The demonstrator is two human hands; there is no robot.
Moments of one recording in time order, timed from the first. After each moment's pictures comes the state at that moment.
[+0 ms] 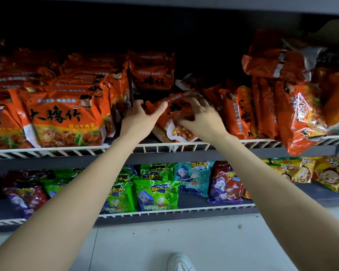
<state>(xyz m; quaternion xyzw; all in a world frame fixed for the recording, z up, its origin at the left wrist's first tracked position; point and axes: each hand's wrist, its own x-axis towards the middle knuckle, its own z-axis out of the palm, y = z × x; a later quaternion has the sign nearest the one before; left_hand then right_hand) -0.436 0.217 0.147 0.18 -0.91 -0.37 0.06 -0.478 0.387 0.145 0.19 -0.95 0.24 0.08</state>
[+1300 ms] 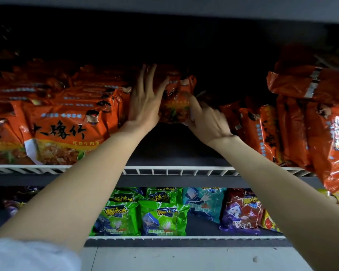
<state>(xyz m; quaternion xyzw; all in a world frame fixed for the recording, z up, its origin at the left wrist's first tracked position) -0.513 0.183 0.155 0.03 -0.96 0.04 0.27 -0.536 0.357 0.142 0.28 -0.93 0.10 0.22</state>
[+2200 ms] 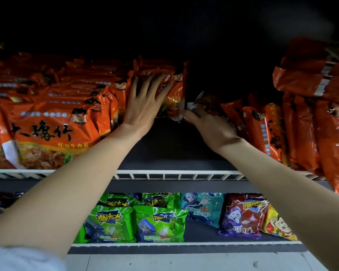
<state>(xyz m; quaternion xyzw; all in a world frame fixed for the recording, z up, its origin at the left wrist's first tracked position) -0.539 0.167 0.120 0.00 -0.91 0.25 0.34 -0.553 0.374 0.125 0.34 -0.93 -0.05 0.14</state>
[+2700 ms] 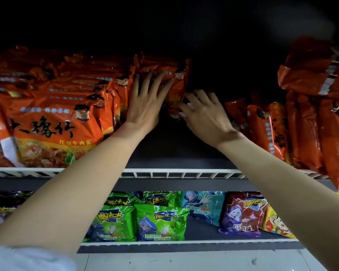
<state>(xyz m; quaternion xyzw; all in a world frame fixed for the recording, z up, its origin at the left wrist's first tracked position) -0.540 0.168 0.120 0.00 -0.92 0.21 0.33 -0.558 0.355 0.129 0.37 -0.85 -0.13 0.36</state>
